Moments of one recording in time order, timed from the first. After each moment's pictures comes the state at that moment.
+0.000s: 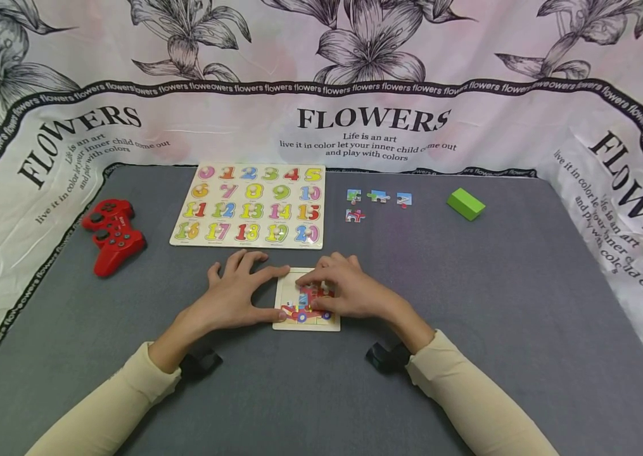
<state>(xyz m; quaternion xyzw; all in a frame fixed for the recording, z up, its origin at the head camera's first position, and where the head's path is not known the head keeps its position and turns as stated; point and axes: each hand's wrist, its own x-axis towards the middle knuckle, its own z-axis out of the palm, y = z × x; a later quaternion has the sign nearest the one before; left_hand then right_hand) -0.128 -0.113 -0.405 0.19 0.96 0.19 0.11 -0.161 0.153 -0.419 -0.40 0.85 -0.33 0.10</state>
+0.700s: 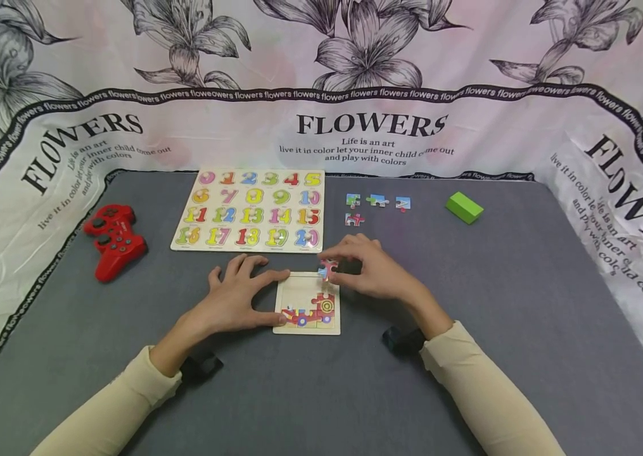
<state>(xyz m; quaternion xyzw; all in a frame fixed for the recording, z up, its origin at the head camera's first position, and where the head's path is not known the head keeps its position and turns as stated) -0.127 -0.114 -0.405 0.19 0.95 0.20 0.11 -0.183 0.185 -0.406 -0.35 0.86 -0.38 0.06</state>
